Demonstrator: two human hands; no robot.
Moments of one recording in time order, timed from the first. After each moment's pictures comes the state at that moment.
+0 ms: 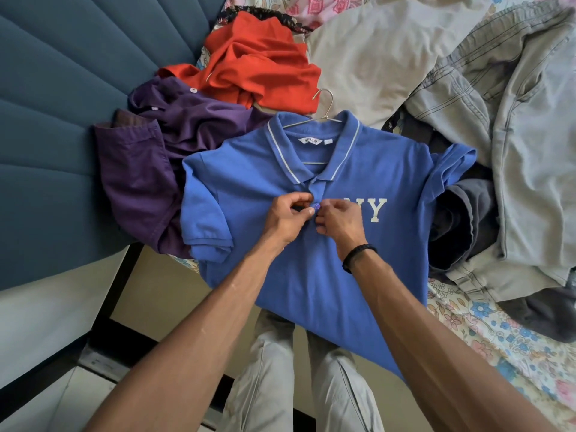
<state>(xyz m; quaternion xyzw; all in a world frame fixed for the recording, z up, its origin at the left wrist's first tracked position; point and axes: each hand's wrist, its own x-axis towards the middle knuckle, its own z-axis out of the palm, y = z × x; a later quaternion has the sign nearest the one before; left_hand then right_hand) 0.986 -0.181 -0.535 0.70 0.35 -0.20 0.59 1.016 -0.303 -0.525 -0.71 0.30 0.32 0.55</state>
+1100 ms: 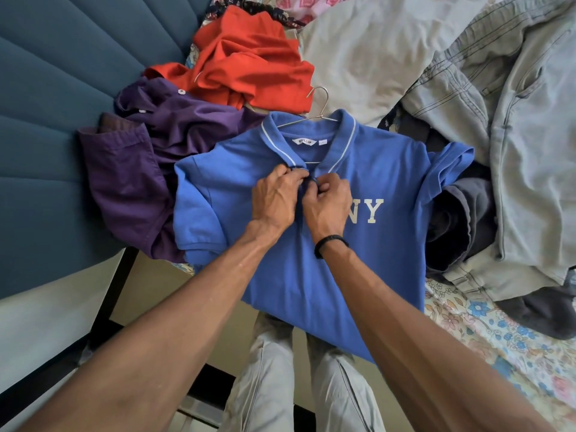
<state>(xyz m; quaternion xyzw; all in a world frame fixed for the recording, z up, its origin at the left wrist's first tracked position) 1.021 -0.167 -0.523 0.95 0.14 -0.08 0.27 1.033 -0.267 -0.525 -0.88 0.20 0.14 0.42</state>
